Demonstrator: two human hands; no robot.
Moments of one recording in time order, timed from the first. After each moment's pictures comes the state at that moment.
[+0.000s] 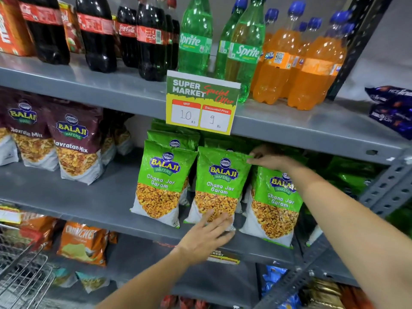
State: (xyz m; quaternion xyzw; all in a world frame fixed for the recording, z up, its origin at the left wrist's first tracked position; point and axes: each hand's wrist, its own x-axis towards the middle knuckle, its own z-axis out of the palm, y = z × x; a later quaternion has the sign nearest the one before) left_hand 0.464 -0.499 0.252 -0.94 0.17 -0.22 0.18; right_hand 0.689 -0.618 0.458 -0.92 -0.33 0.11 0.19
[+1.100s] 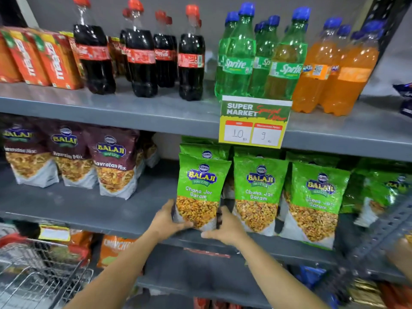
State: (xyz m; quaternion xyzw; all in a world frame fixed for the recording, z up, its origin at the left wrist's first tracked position) left_hand 0.389 -0.306 0.293 -0.86 -0.23 -0.10 -0.45; right_hand 0.489 -0.499 0.311 -0.91 -0.24 0.19 0.29
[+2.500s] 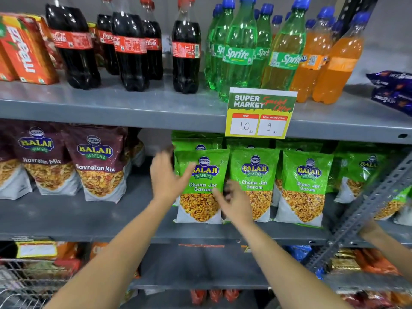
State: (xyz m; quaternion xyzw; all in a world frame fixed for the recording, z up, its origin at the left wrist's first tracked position) left_hand 0.437 -0.305 0.385 -0.84 -0.15 -0.43 -0.30; right_hand 0.484 -0.492 0.342 -0.89 -0.17 -0.06 0.43
